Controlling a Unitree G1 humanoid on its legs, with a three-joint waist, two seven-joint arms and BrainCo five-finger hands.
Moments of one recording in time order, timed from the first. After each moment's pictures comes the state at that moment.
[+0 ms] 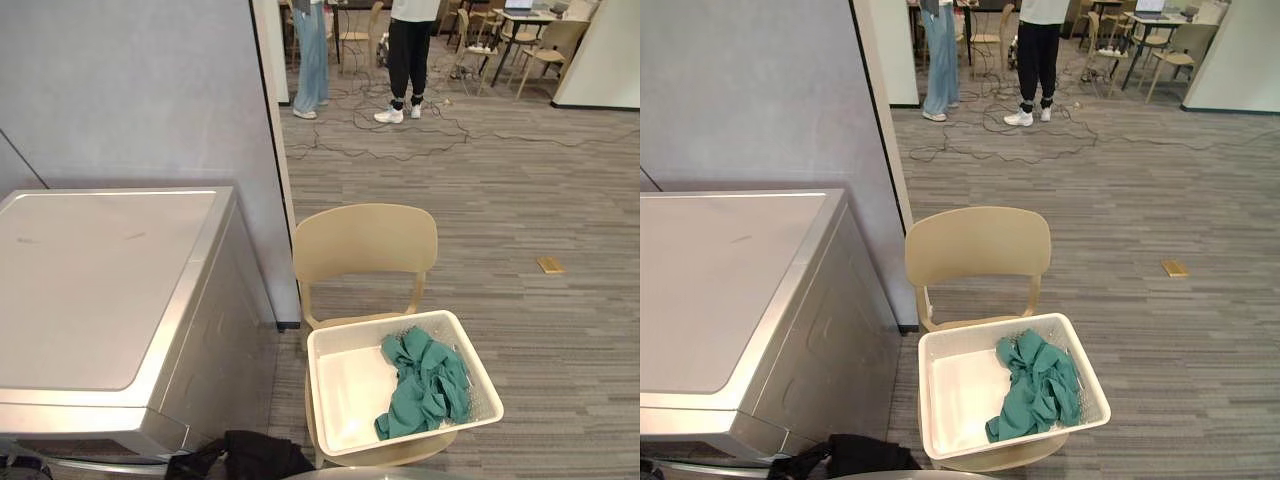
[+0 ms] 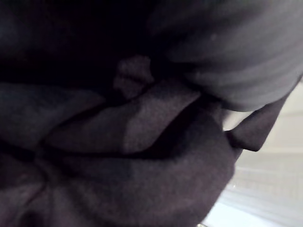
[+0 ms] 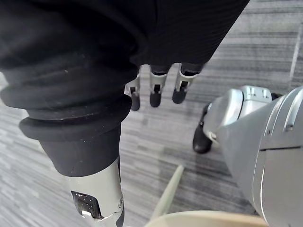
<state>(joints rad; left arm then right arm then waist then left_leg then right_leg) 0.15 -0.09 0.58 0.97 0.08 -0.02 0.13 0.19 0.09 -0.88 0.97 0.46 -0.01 -0.10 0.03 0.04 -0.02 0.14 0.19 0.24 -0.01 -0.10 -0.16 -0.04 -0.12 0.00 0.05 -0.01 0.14</state>
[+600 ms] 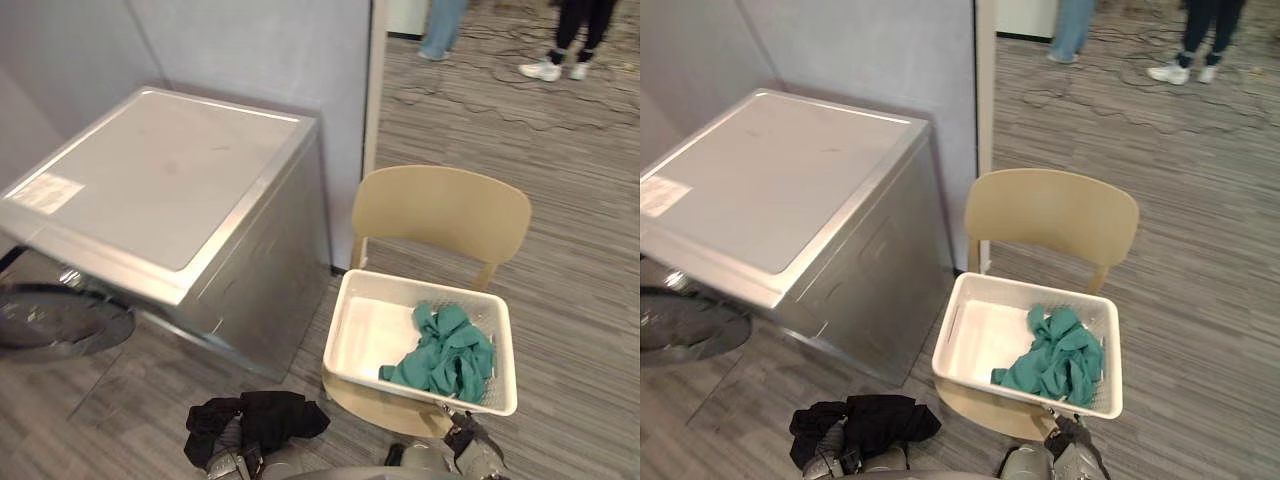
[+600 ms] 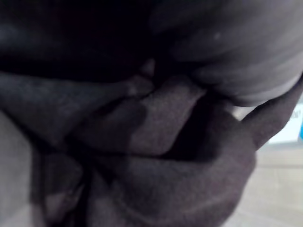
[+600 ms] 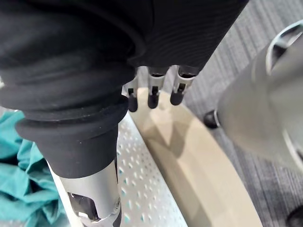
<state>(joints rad) 0.07 -0.08 0.49 0.94 0.05 -0.03 0.16 -0.05 -0.01 -0.52 1.04 0.28 -0.01 -0.10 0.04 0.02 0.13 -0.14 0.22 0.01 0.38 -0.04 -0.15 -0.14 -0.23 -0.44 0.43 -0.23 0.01</state>
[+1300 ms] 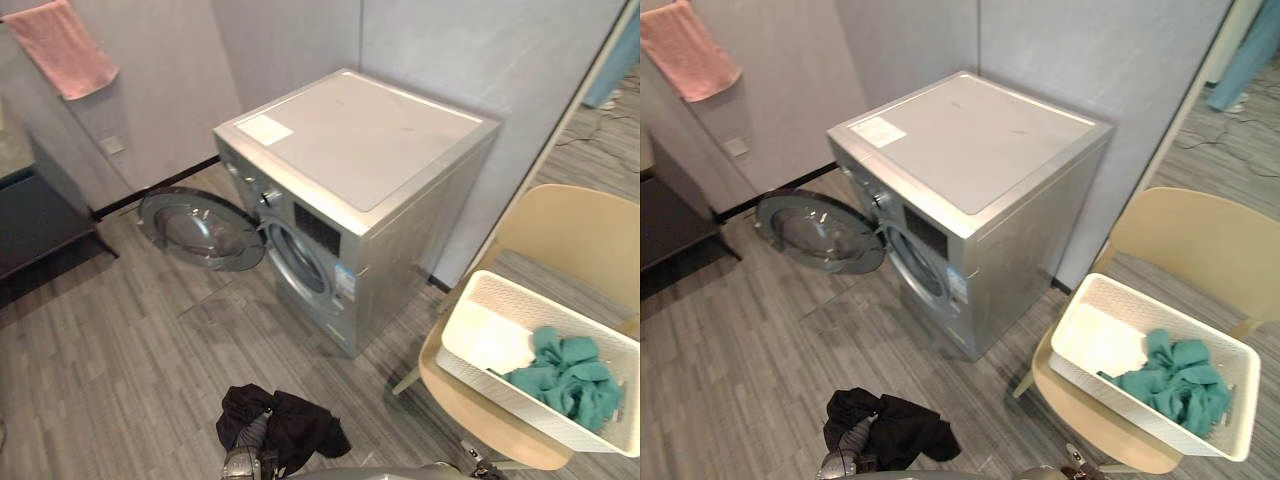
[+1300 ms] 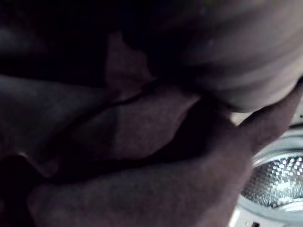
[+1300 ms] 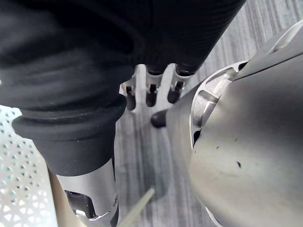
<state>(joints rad) 0.12 0.00 0.13 0.96 0.05 -0.06 0.11 0.02 -0.07 -0.69 1.18 0.27 0.01 -0.09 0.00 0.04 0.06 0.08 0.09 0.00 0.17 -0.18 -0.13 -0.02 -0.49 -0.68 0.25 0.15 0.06</state>
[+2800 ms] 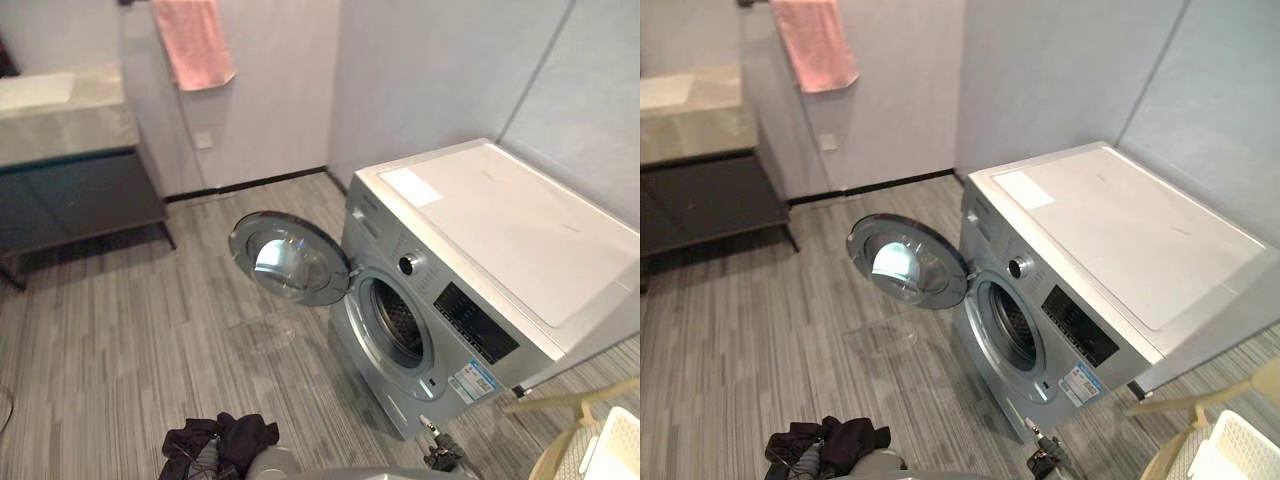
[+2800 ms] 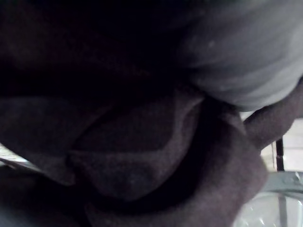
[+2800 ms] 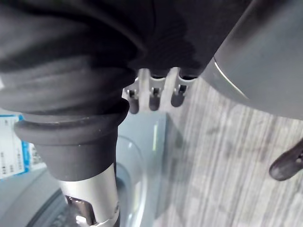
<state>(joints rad) 0.10 0.03 0.40 1.02 0.02 -0.04 0.12 0.04 0.09 -0.52 1.02 0.38 0.01 -0.06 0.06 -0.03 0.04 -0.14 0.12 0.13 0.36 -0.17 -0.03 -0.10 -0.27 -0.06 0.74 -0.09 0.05</state>
